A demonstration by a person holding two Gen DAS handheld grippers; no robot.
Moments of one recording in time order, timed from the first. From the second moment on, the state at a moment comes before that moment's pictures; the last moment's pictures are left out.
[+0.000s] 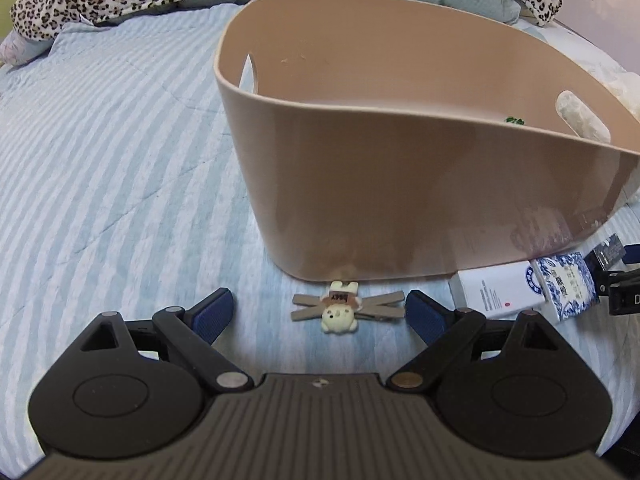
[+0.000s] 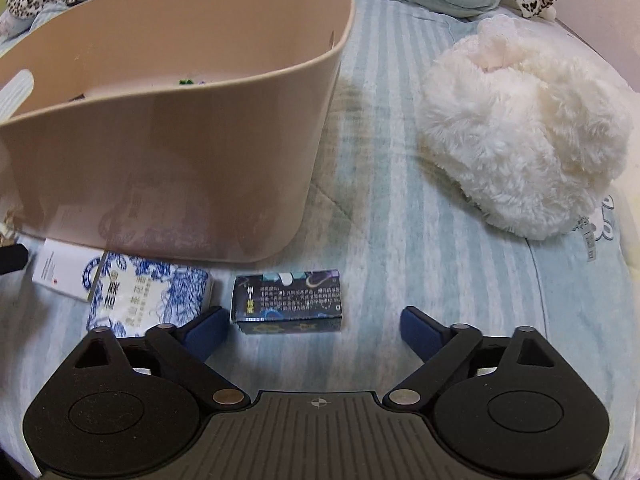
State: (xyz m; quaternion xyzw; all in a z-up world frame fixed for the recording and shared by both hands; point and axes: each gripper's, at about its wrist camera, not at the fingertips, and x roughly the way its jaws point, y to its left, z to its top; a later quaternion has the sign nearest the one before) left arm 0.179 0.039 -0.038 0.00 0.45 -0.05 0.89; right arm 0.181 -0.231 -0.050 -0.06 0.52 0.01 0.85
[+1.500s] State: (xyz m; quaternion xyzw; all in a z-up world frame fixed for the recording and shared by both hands) left arm 0.133 0.019 0.092 0.05 0.29 -0.07 0.95; right arm 0.113 -0.204 0.085 0.00 0.33 0.04 0.94
